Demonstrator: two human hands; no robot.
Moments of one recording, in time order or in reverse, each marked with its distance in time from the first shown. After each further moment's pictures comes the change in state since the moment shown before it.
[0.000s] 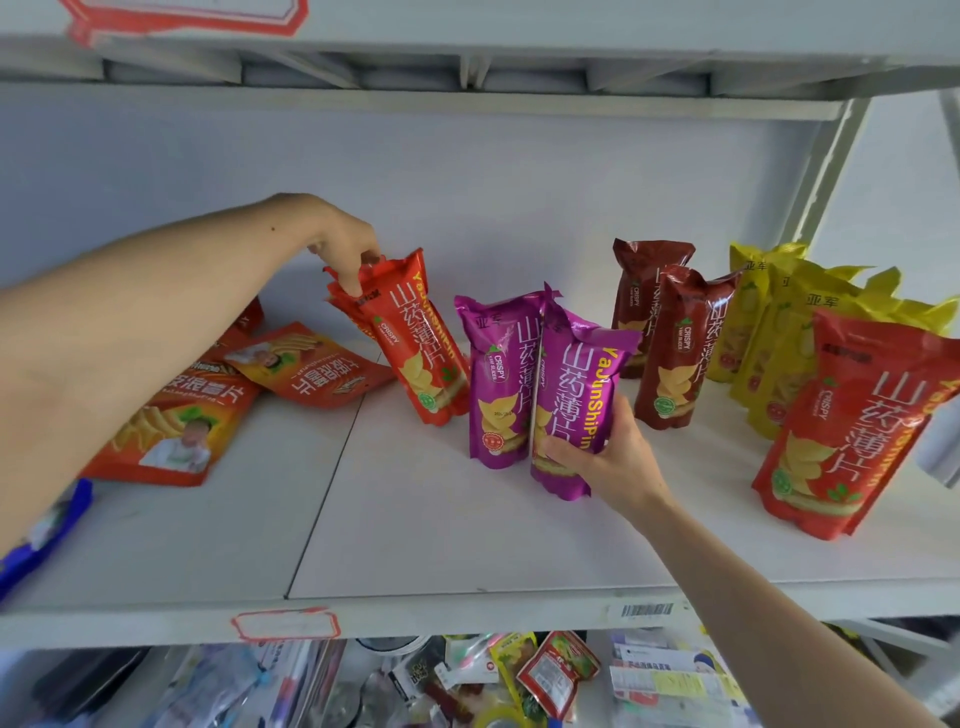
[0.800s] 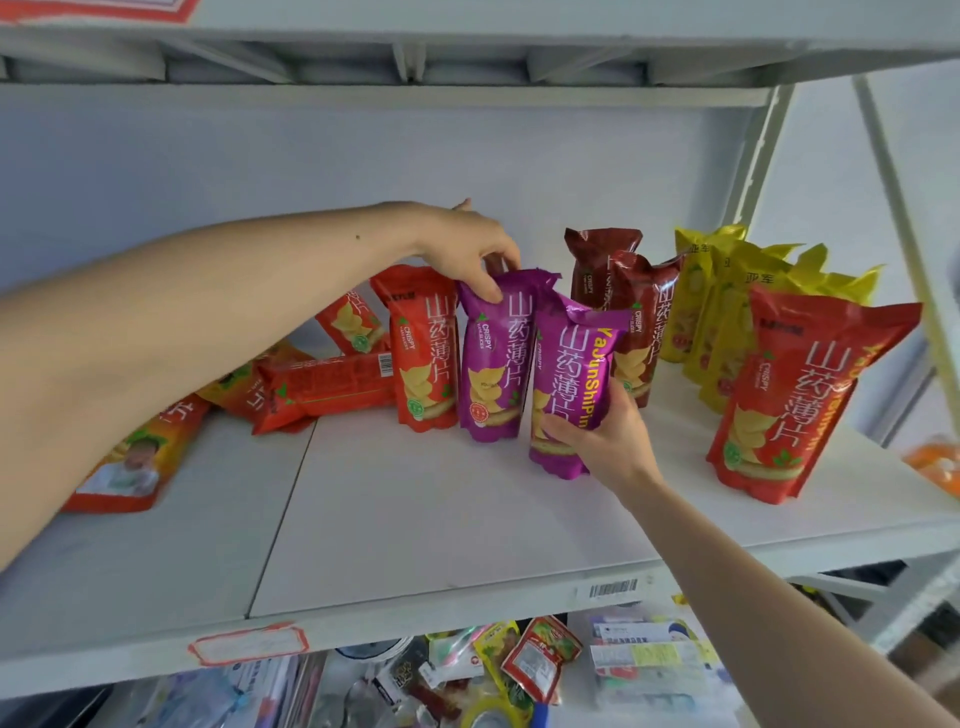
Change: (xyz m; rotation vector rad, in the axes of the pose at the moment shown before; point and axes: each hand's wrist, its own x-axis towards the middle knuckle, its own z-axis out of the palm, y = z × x) left_hand -0.019 0.154 -0.024 -0.021 0.175 0.584; right_hand 0.009 0.017 -0.026 -0.052 0.205 0.013
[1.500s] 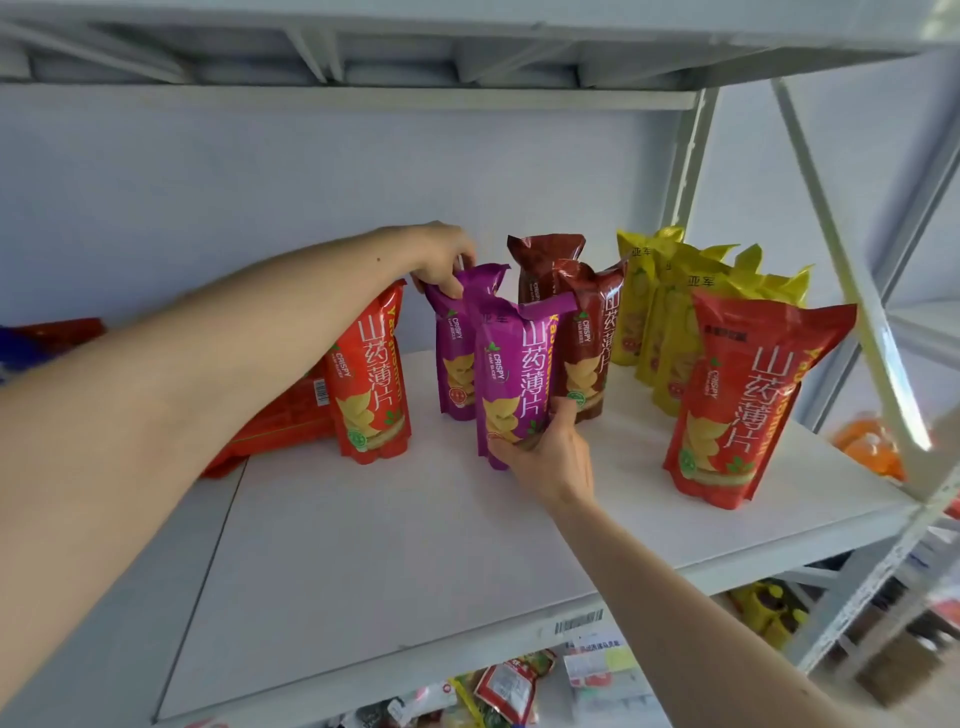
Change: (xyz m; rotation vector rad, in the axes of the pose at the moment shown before) left_hand 0.087 -0.007 0.012 -0.098 0.095 -0.175; right_hand 0.009 0.005 0.022 -0.224 0.113 0.141
